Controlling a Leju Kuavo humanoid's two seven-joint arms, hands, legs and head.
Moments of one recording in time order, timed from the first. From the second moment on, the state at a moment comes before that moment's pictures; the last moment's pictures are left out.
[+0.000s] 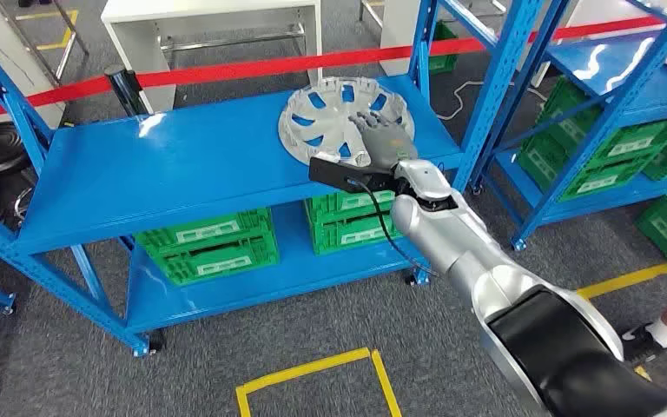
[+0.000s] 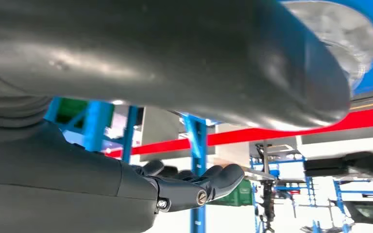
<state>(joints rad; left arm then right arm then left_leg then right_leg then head) -0.15 -0.11 0.68 -0.19 -1.18 0.14 0.20 -0.94 0.07 0.56 -0.51 0.92 -0.04 0.01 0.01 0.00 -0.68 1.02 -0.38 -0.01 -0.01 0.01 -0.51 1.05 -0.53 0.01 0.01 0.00</state>
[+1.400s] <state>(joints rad) -0.14 -0.11 0.69 -0.19 -1.18 0.13 0.18 -0.90 0.08 0.56 -0.44 0.85 -0.03 0.09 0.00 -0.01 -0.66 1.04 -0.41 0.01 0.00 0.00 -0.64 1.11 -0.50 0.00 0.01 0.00</state>
